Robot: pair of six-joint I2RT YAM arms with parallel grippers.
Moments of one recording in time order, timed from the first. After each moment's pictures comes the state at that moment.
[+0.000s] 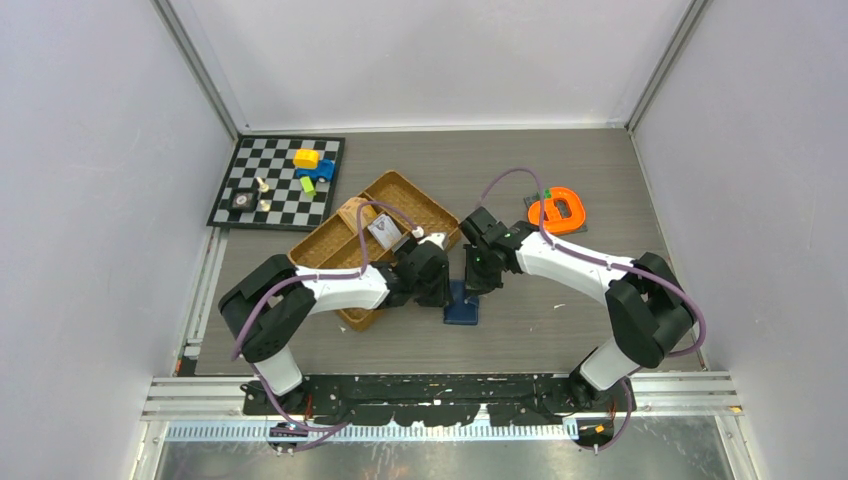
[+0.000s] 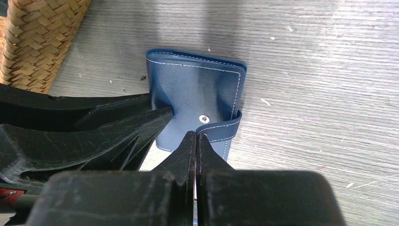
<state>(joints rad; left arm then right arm) -0.94 1.69 0.87 -0.05 -0.03 -0.75 0.71 1.56 1.01 -0.65 -0.04 0.73</state>
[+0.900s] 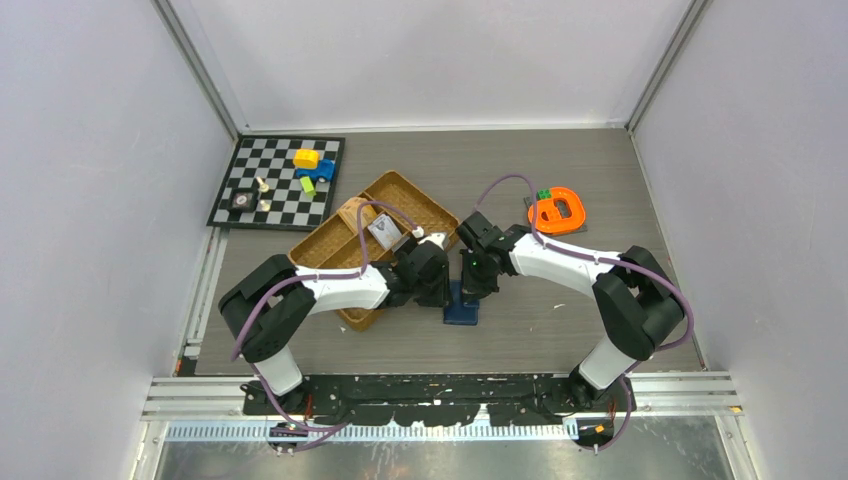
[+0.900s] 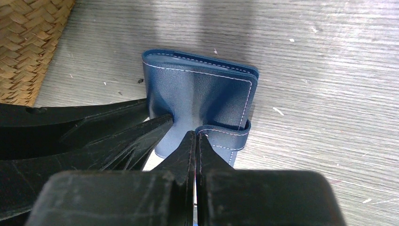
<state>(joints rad) -0.94 1.69 0.87 -0.06 -0.03 -0.75 0.71 1.62 0.99 -0.60 -0.08 0.74</state>
